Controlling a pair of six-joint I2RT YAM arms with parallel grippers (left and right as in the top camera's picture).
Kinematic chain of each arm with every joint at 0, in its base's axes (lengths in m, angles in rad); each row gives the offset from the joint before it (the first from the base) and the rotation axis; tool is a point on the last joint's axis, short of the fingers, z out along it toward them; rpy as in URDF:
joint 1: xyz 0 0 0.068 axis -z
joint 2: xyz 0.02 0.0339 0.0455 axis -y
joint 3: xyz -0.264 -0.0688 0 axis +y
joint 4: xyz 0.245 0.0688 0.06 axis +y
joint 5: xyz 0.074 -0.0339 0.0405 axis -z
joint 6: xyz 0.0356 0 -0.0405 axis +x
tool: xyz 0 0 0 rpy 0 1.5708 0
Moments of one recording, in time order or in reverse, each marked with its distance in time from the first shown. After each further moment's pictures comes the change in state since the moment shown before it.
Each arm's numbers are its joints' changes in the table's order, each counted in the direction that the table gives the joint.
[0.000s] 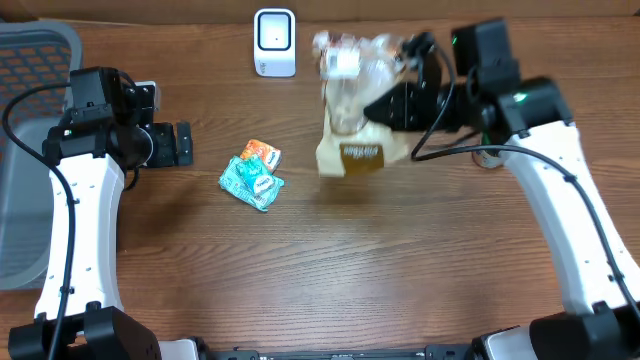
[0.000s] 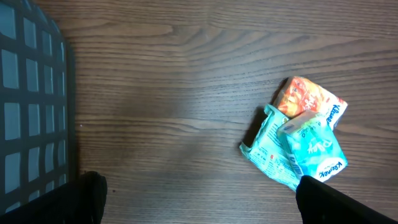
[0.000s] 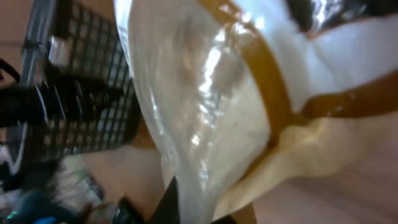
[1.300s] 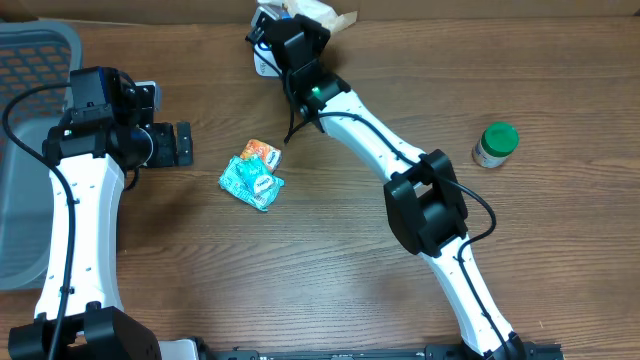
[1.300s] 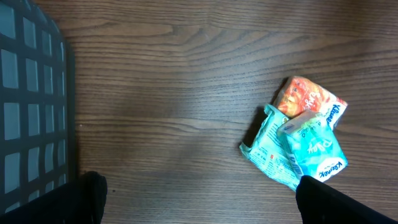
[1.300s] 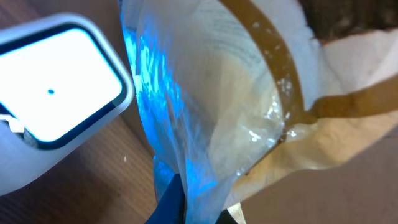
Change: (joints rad) left arm 0.000 0.000 0.000 -0.001 0.000 0.000; right arm -0.345 -0.914 -0.517 -0.900 1.270 -1.121
